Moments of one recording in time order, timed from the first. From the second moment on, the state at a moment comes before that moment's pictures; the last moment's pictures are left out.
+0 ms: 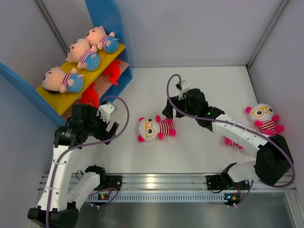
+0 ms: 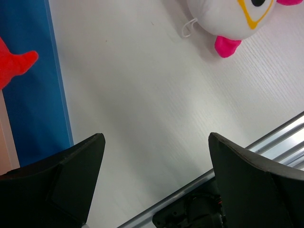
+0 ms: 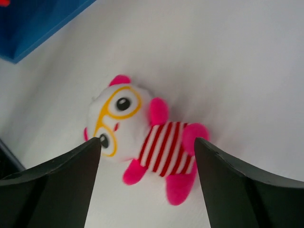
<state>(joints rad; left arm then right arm) -0.13 0.83 1.05 -1.08 0.27 0.43 0.74 1.34 0.96 -0.11 -0.08 0.33</state>
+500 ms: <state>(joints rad) -0.13 0.67 0.83 -1.06 0.07 0.50 0.51 1.69 0.88 0.02 -0.48 0.39</state>
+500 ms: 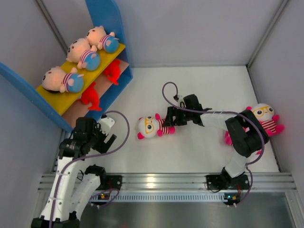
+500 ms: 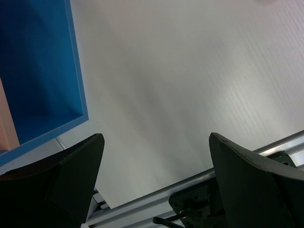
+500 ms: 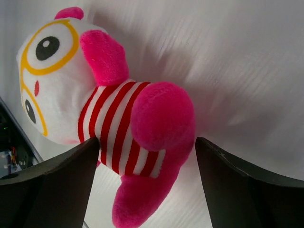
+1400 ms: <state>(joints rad) -0.07 0.50 0.59 -0.91 -0.25 0.40 0.64 2.28 1.73 0.24 -0.26 0.96</state>
